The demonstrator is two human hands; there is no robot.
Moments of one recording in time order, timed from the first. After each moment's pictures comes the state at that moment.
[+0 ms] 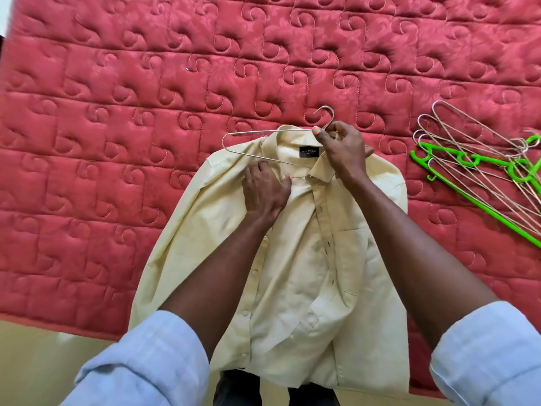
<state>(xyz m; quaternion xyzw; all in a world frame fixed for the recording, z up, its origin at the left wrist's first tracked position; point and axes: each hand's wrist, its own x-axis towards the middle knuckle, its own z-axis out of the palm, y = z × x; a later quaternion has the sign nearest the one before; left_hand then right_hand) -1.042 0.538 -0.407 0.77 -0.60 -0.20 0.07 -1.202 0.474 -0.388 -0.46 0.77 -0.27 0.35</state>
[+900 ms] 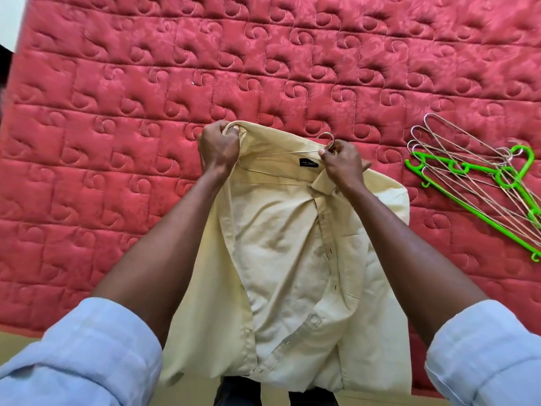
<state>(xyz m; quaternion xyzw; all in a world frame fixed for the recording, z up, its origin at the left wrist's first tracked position) -0.955 0.451 -0.343 0.78 -0.47 -0.28 0.30 -1.201 0.477 -0.397 -0.46 0.78 -0.23 0.34</state>
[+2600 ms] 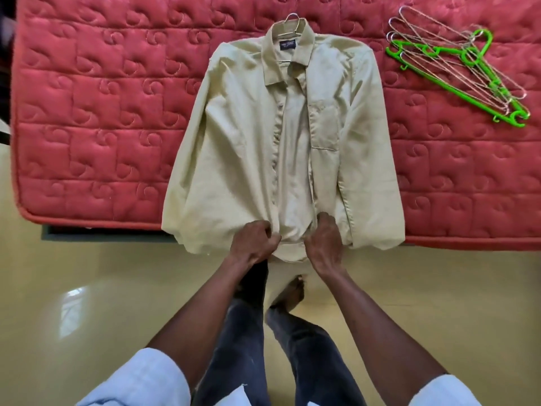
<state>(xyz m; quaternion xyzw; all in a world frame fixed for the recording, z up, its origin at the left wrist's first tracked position) -0.933 0.903 -0.364 0.63 -0.67 -0.39 -0.04 -1.098 0.934 -0.357 -0.49 0.83 -0.10 0.26</state>
